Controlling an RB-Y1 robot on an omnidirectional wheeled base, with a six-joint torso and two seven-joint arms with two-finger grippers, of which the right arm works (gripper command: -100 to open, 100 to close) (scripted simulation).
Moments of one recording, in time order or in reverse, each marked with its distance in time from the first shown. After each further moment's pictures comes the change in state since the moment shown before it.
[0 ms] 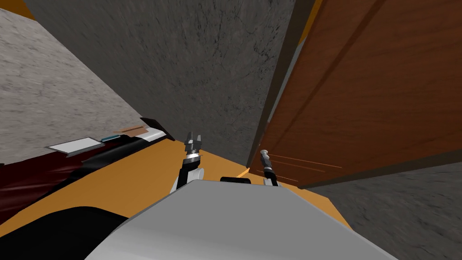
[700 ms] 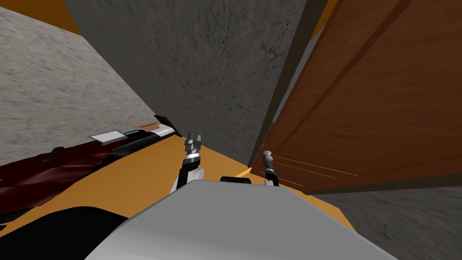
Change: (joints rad) arm 0.031 -0.007 0.015 -0.018 -0.082 0.006 -0.175
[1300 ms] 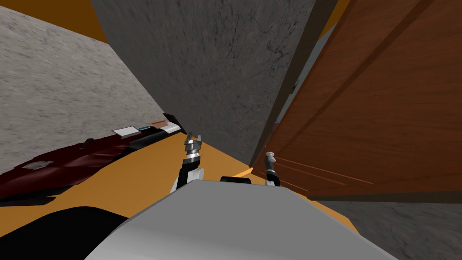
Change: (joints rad) arm 0.009 -0.010 0.009 0.005 -0.074 -0.009 -0.146
